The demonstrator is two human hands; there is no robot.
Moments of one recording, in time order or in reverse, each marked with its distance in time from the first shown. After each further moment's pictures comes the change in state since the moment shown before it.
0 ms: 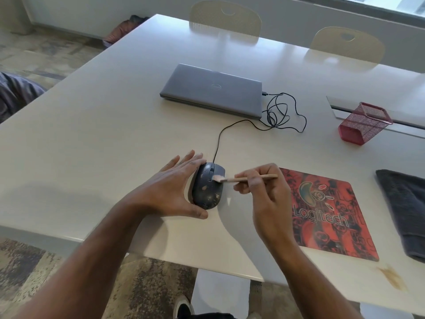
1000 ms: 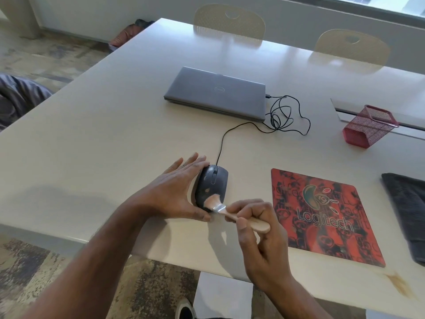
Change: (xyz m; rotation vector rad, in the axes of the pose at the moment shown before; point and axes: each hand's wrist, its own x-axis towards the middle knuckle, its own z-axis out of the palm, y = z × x) left_hand -0.001 0.001 -0.001 0.007 -0.002 -0.009; right_hand -0.054 0.010 -0.001 -0.035 -0.135 -0.273
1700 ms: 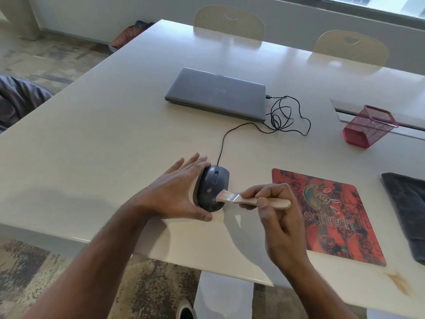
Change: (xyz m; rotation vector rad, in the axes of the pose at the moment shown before) left_hand -0.001 0.002 0.001 -0.004 -0.002 -0.008; right_hand 0.025 0.009 -0.022 0.040 0.058 0.102
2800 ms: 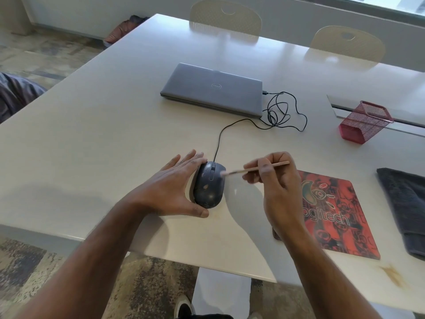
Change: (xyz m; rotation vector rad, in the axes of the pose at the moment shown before) left_hand 0.000 -0.002 0.000 -0.002 -0.012 0.011; right_hand 0.046 -0.011 0.006 -0.013 0.095 0.187
